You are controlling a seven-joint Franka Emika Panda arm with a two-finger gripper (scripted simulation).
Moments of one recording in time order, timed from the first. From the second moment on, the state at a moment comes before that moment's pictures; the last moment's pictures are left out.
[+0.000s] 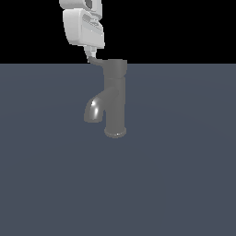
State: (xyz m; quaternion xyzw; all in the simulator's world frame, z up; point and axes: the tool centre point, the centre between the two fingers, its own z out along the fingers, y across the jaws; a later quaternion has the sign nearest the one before) arm 0.047 0.090 0.297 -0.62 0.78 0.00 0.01
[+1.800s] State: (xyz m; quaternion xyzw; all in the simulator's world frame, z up) arm -0.037 0.062 0.297 -0.64 0.76 0.00 0.00
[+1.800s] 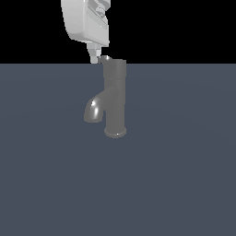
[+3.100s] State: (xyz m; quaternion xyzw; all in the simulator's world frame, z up) arm -0.028 0.012 0.297 -0.66 0.75 0.01 0.00
